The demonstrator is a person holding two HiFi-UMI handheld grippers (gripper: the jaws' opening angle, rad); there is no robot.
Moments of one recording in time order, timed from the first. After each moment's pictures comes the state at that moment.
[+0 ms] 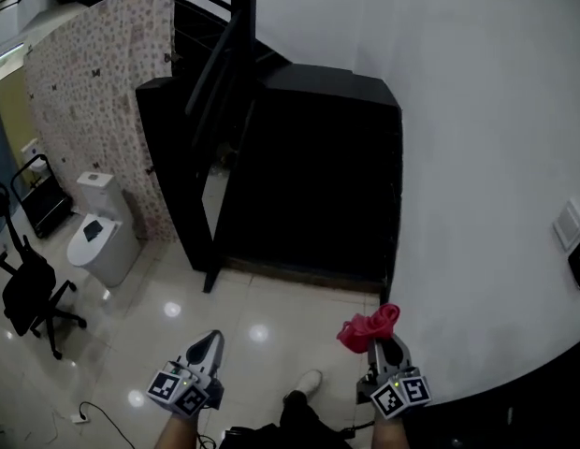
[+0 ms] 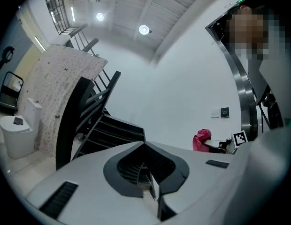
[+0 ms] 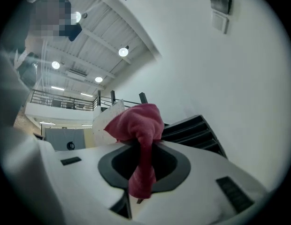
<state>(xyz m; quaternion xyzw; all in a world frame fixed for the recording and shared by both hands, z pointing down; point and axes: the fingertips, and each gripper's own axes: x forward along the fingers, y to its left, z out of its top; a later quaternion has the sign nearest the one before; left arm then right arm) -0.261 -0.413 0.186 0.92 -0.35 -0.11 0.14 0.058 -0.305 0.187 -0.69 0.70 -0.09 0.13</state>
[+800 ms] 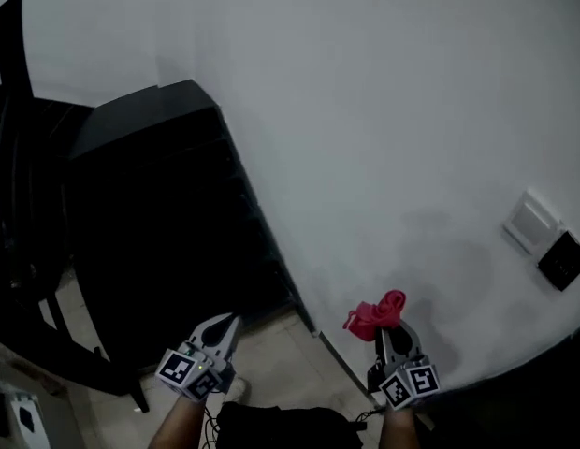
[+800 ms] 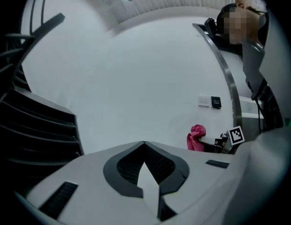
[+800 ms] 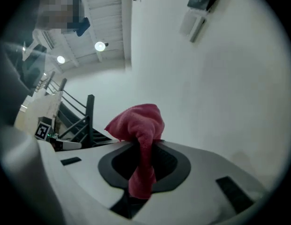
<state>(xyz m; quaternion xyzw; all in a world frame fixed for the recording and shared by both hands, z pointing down) 0.230 -0.621 0.163 0.99 0.08 -0.07 0.12 0.357 -0.350 0.166 -0.90 0.42 0.00 0.10</state>
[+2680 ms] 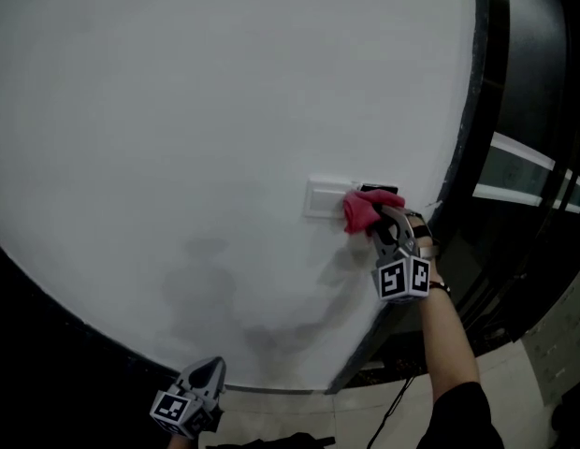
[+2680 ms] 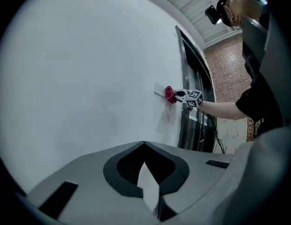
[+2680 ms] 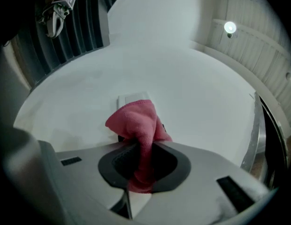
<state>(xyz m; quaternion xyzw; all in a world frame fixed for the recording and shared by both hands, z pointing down) 0.368 -0.470 0.146 0.87 0.48 -0.02 0.11 0.395 -0.122 -0.092 -0.78 -0.11 0.04 -0.62</state>
